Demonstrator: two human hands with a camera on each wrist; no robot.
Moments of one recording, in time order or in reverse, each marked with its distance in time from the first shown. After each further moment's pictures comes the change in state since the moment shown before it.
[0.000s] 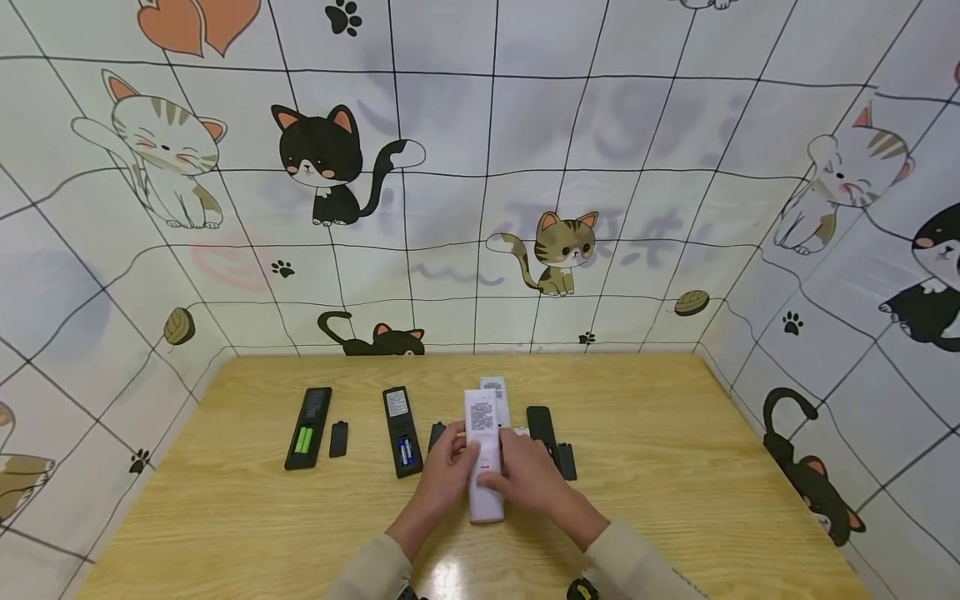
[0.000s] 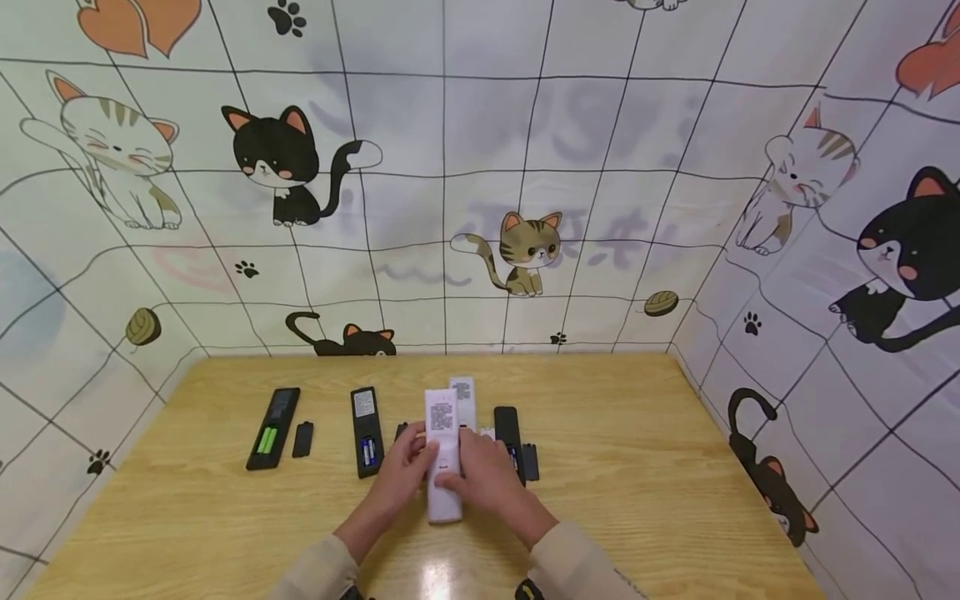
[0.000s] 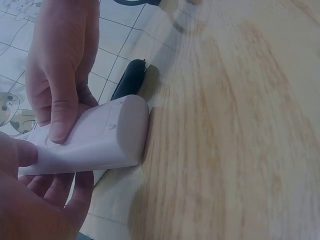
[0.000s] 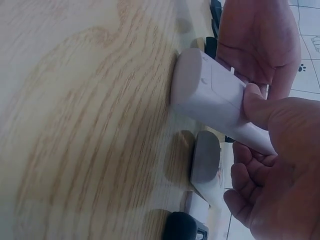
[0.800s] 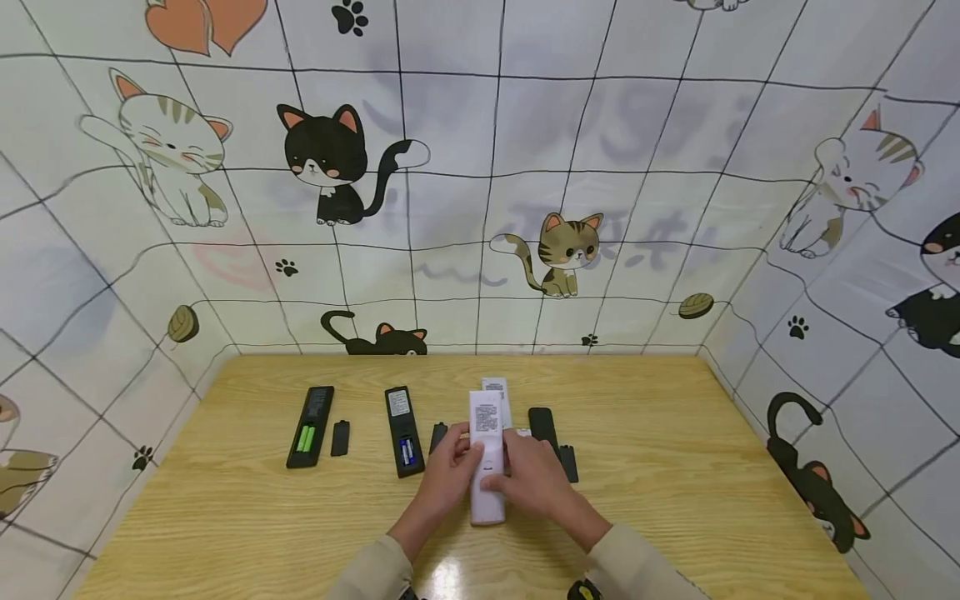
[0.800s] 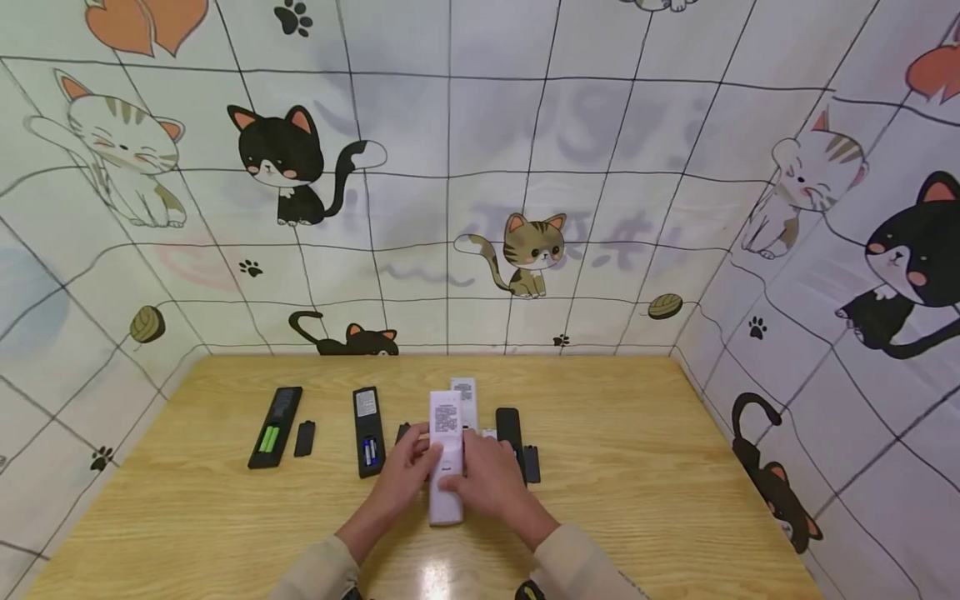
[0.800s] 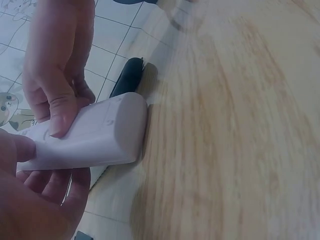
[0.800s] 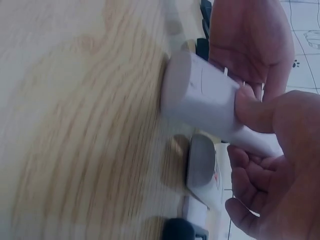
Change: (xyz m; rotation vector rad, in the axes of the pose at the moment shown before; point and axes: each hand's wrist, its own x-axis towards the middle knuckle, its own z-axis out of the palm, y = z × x) left_hand 0.001 0.000 0.000 0.045 0.002 0.020; right_hand -0.001 0.000 0.000 -0.033 0.028 0.064
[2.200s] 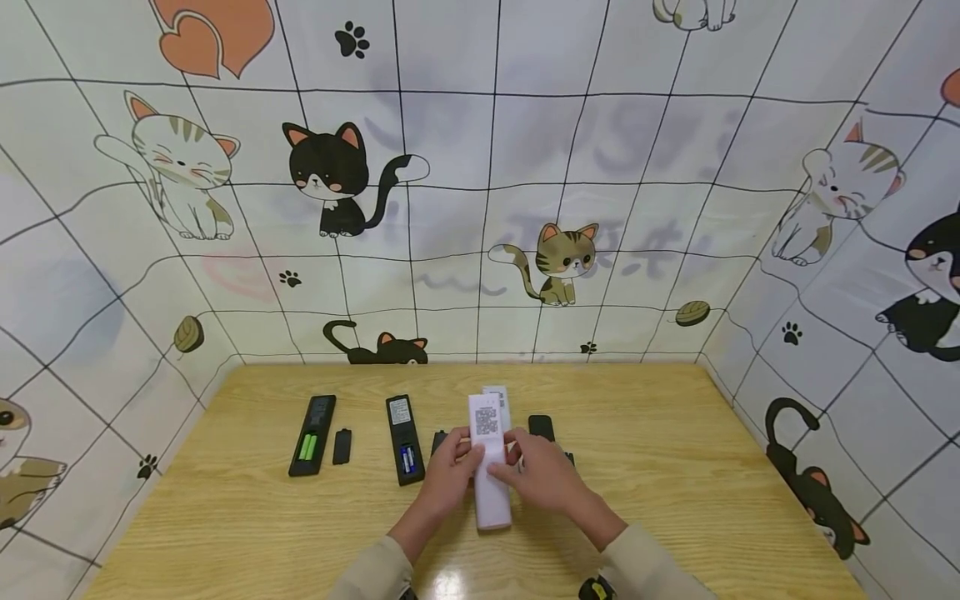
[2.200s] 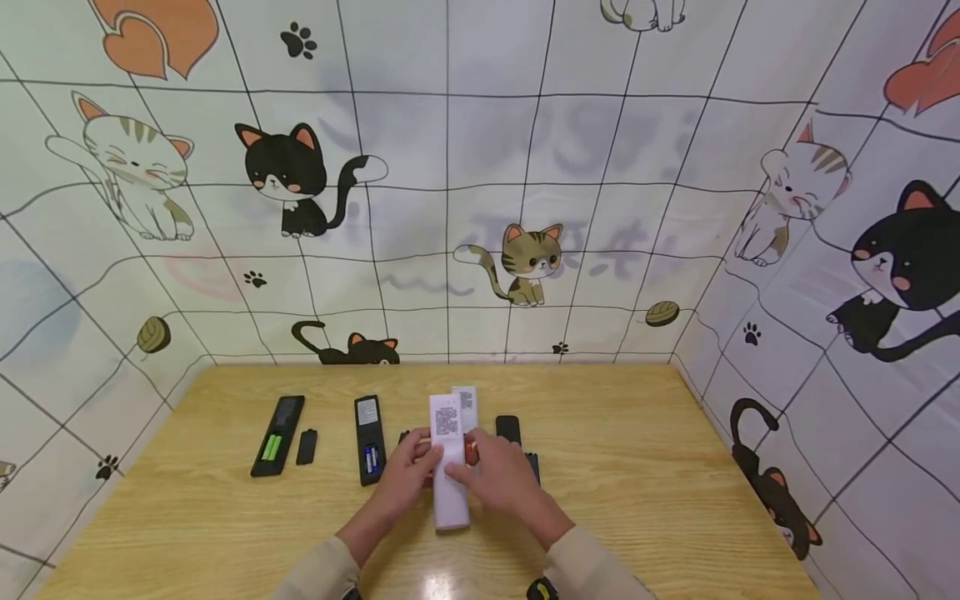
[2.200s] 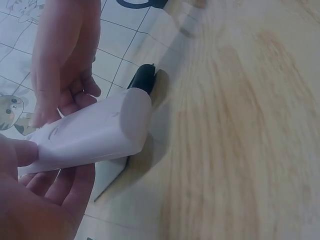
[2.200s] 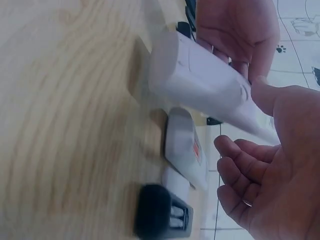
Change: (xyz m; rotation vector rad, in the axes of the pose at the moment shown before) left_hand 0.002 0.009 0.001 -0.079 -0.022 -0.045; right_hand -0.006 0.008 -0.021 0.181 0.008 0.003
